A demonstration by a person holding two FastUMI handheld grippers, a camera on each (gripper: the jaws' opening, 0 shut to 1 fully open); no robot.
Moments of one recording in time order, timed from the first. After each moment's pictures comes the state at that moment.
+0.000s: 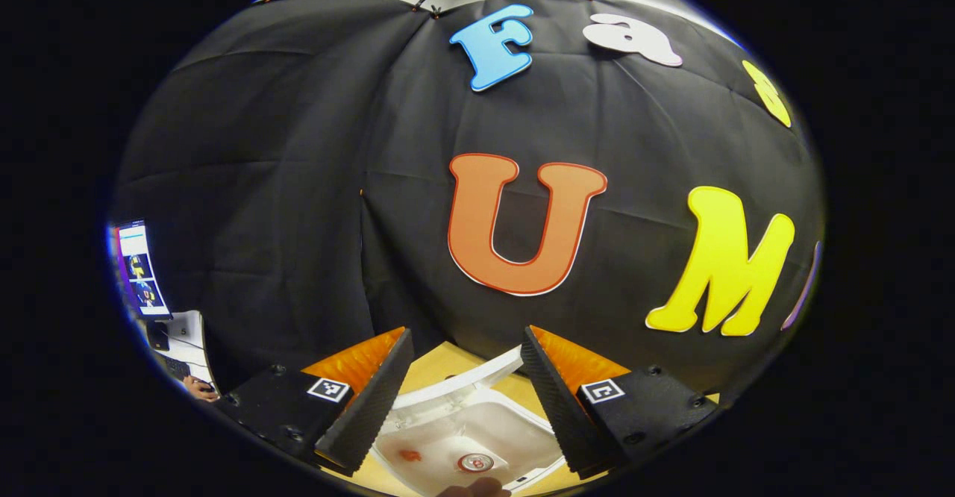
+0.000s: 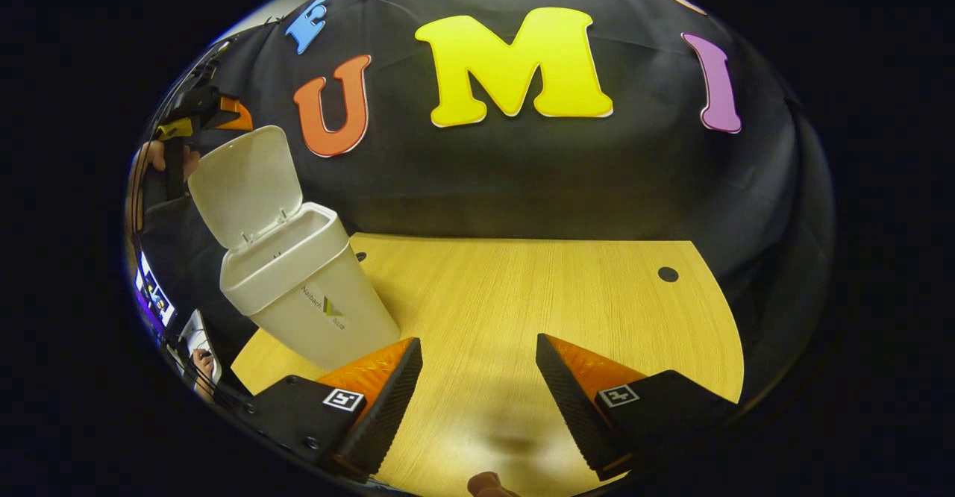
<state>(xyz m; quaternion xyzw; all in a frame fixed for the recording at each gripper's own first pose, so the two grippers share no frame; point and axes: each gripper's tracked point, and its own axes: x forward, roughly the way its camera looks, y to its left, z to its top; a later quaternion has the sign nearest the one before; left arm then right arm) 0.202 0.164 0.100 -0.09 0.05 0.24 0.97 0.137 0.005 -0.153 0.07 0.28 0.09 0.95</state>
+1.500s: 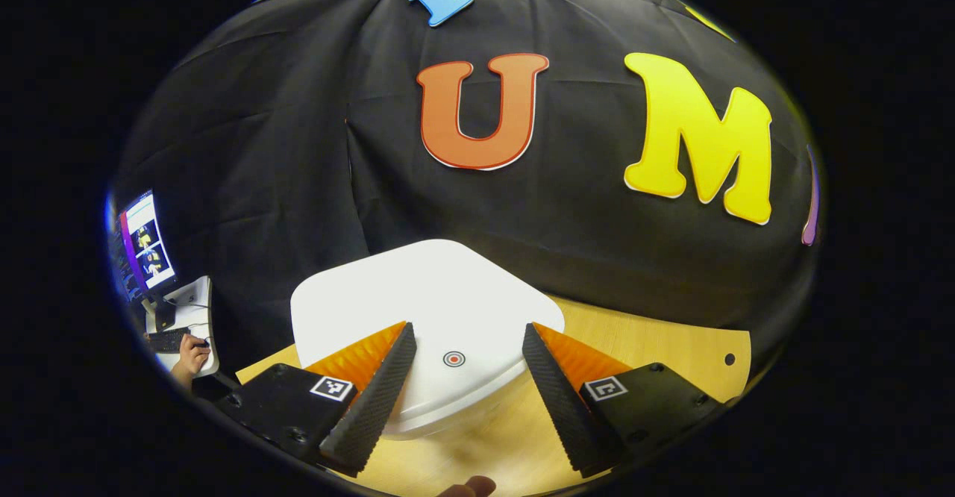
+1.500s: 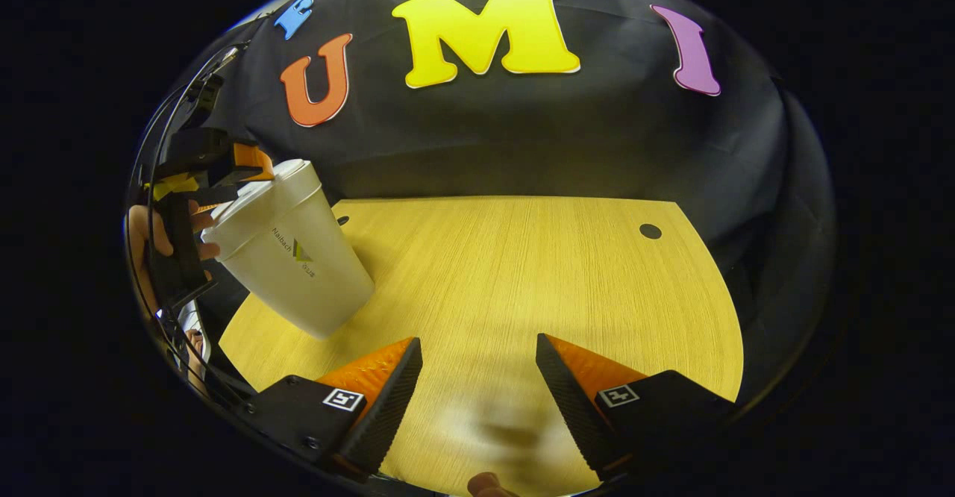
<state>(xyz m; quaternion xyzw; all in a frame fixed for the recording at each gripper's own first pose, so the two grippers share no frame) 0.170 0.068 -0.069 -0.05 0.17 0.24 0.95 0.103 -0.037 -0.214 0.08 0.33 0.08 0.94</state>
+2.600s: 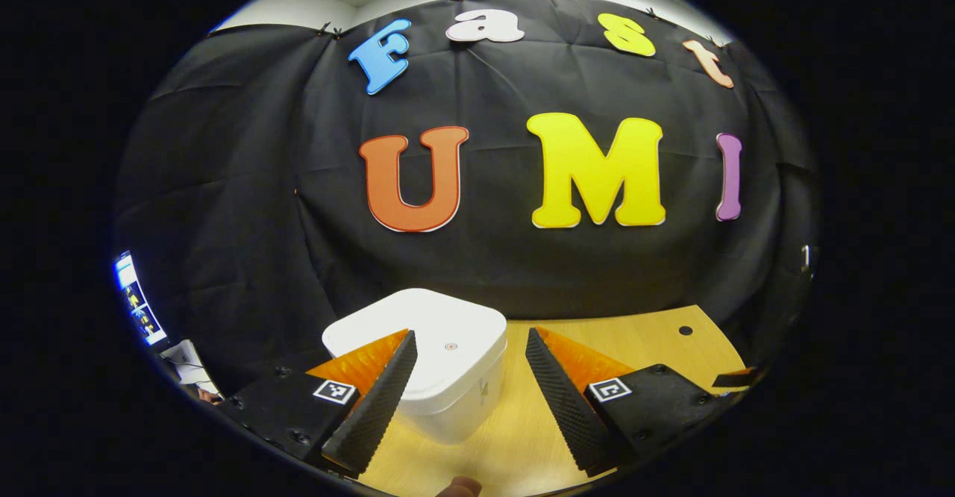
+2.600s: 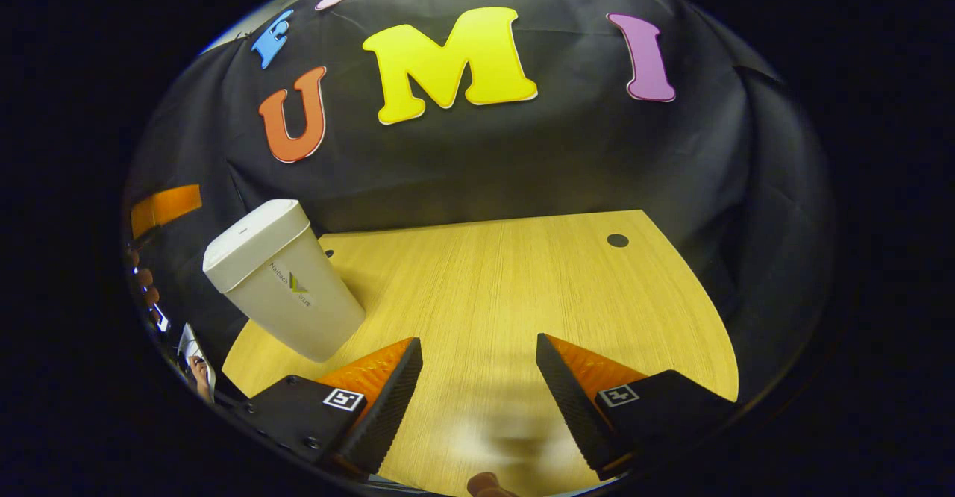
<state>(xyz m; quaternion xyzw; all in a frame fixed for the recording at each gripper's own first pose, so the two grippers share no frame) 0.062 0.016 -0.010 0.04 0.08 0.08 0.99 0.077 -0.064 -0.172 0.11 0.27 0.02 0.96</state>
